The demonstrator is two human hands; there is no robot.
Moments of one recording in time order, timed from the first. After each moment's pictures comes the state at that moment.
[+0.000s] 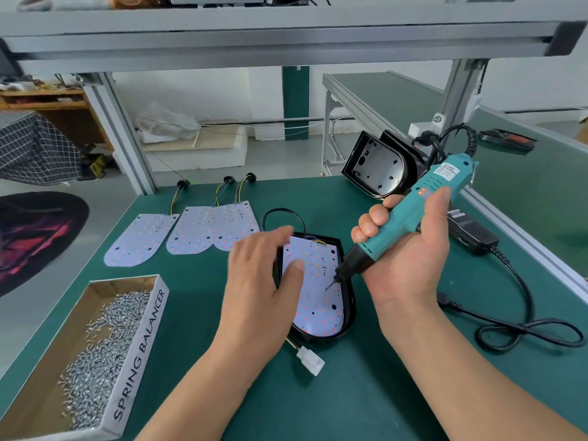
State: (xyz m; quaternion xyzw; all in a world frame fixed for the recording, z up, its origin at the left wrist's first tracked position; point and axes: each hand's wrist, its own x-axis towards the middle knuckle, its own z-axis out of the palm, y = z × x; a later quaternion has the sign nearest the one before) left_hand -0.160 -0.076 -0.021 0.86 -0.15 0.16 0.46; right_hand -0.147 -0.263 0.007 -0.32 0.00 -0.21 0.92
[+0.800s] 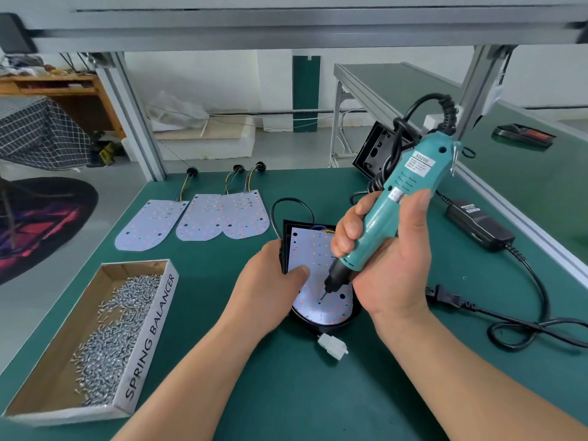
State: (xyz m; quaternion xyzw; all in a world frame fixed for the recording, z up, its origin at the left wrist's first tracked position) left_hand -0.130 -0.069 -0.037 0.88 -0.07 -0.04 0.48; right_hand -0.158 -0.233 0.000 -0.42 -0.10 -0.14 0.89
